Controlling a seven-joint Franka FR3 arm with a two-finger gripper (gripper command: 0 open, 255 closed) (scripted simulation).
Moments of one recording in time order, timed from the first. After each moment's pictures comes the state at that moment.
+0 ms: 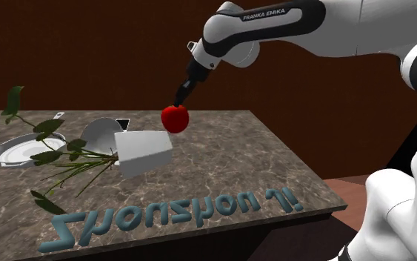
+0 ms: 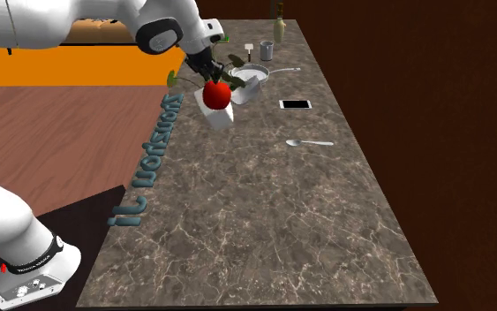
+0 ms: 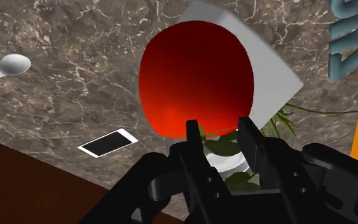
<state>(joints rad) 0.62 0.10 -0.46 -1.77 0.37 2.25 -0.59</state>
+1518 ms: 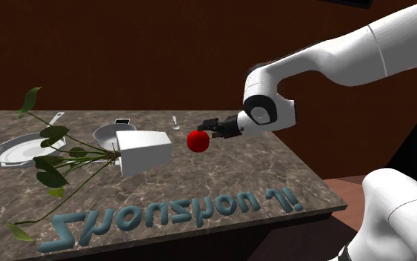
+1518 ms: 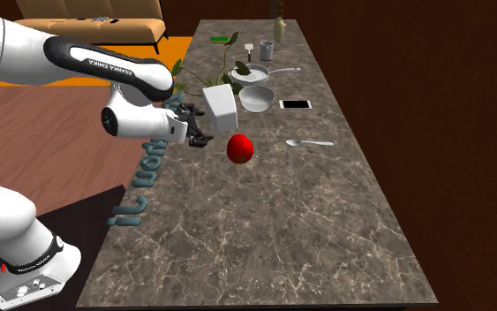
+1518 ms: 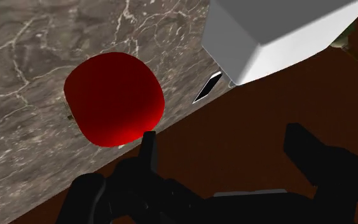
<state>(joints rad) 0.73 -0.09 -0.55 -2.31 2.47 3.00 -1.87</state>
